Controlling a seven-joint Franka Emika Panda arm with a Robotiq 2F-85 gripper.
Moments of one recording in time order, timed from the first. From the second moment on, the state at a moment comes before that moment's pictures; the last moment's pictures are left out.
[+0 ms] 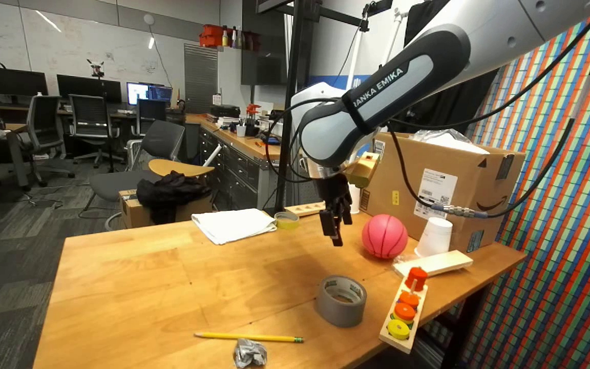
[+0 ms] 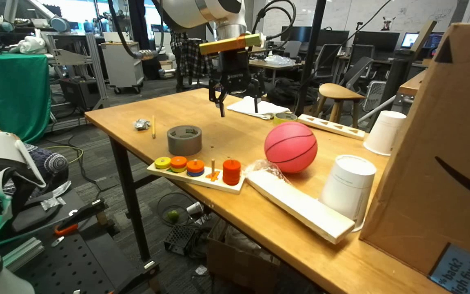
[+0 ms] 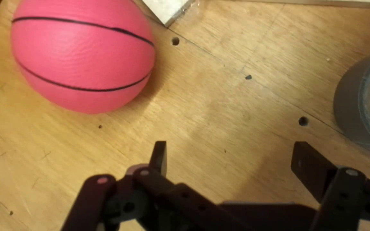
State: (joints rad) arm 0.07 0.24 0.06 -1.97 -0.41 1.98 -0.26
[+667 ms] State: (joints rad) arm 0.01 0.33 0.04 -1.95 -0.41 1.93 -0.45
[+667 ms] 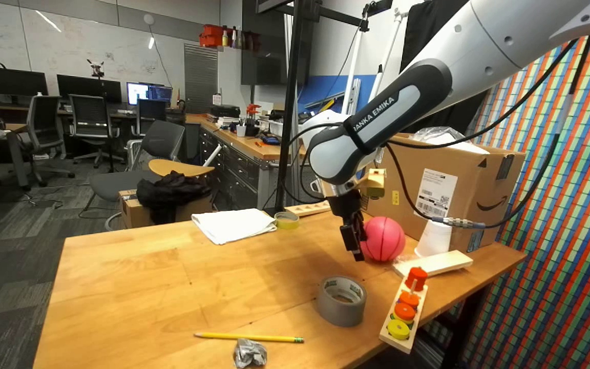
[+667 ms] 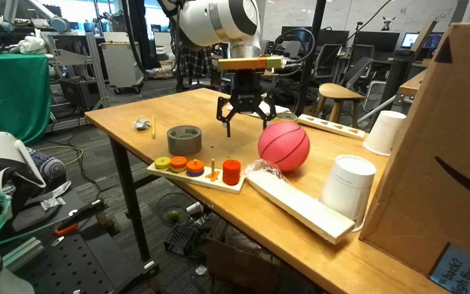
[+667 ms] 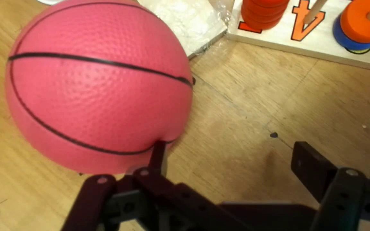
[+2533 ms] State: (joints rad) arm -0.01 0.27 0.02 -2.10 -0.92 2.06 -0.50
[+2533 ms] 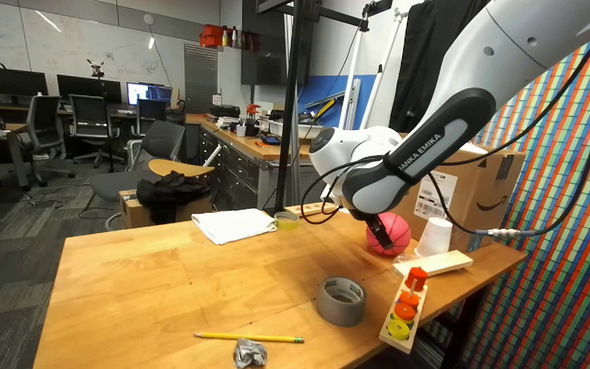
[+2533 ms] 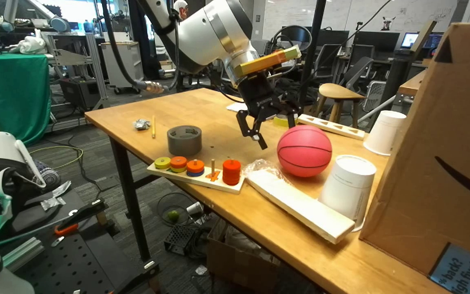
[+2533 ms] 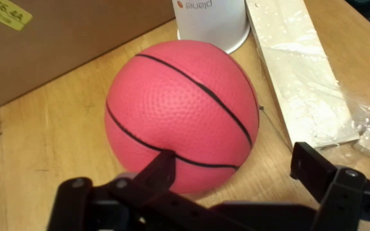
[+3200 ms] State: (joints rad) arm -0.01 0.38 -0.01 -2.04 -1.20 2.01 0.11
